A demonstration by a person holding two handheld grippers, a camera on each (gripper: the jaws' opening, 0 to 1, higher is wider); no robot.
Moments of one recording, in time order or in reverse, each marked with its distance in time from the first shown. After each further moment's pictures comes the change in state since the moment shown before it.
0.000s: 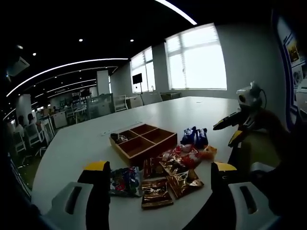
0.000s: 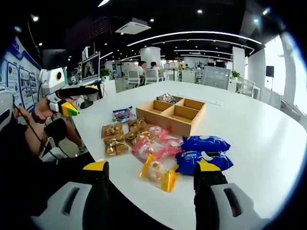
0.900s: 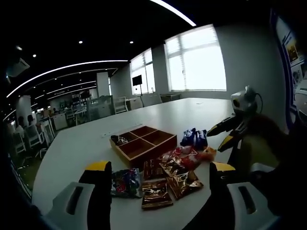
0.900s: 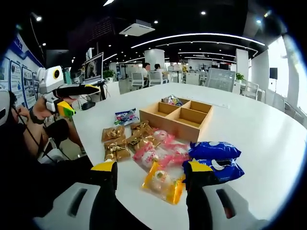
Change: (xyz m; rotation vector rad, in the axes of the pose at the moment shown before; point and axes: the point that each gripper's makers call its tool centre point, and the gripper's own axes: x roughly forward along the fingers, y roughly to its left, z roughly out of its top) left arm -0.002 0.000 0.002 0.003 -0.011 0.001; right arm 0.026 0.006 0.003 -0.008 -0.012 0.037
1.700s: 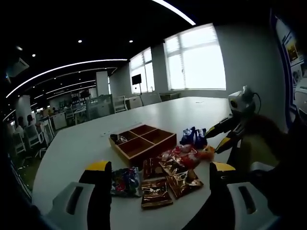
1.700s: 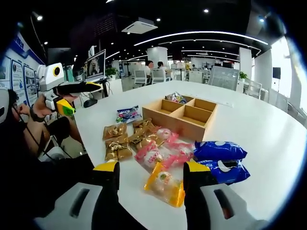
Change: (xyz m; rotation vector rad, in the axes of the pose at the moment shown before) left arm 0.001 -0.001 -0.003 0.003 0.008 -0.006; right arm 0.010 0.004 -0.004 -0.016 0.024 0.023
